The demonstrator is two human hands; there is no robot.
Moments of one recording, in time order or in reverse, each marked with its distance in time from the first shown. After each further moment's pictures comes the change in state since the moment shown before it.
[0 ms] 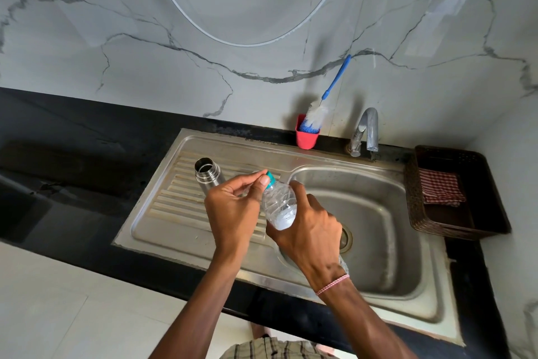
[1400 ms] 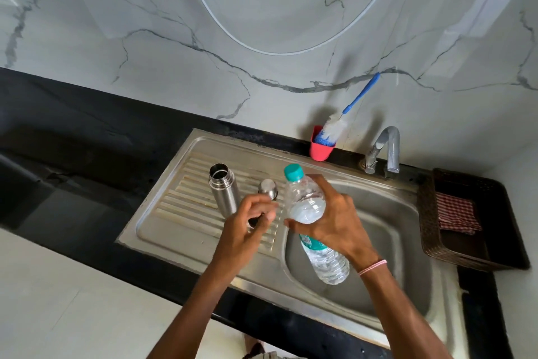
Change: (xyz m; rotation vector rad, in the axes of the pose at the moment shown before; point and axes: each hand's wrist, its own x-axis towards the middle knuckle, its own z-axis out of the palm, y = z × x) left_hand 0.025 -0.077 -0.043 0.146 -0.447 0.113; right_hand 0.063 0.020 -0.014 0.466 -0.249 -0.180
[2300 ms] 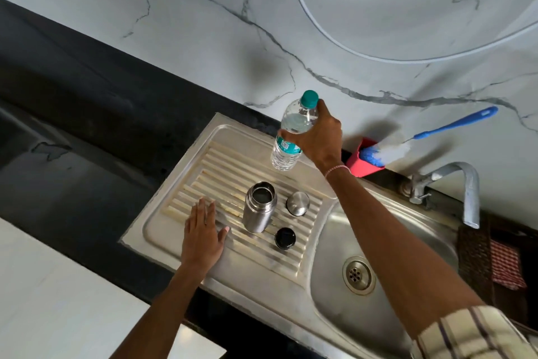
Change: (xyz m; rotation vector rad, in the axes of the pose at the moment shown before) left_hand 0.036 -0.249 -0.116 0.895 0.018 -0.407; right_hand 0.260 -0.032 0.123 -0.064 0.172 0.071
